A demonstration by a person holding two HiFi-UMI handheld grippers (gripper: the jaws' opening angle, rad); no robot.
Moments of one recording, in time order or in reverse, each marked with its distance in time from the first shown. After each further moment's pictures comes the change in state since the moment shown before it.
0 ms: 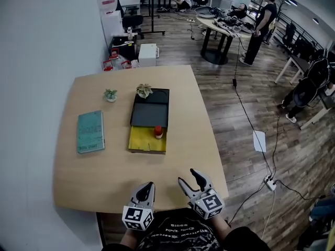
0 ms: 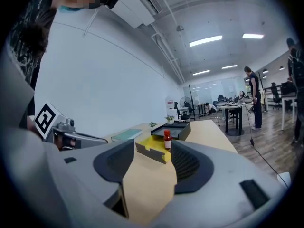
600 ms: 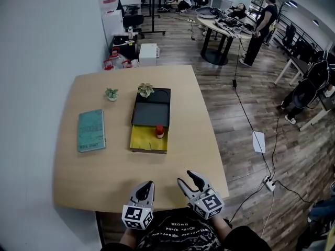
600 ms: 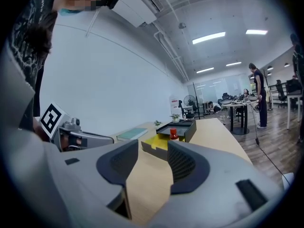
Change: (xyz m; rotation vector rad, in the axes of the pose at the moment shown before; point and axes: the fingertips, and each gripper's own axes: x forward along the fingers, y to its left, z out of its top) left arm -0.002 0.011 0.002 -0.002 -0.008 0.002; right arm 0.008 0.016 -0.004 0.000 0.017 0.057
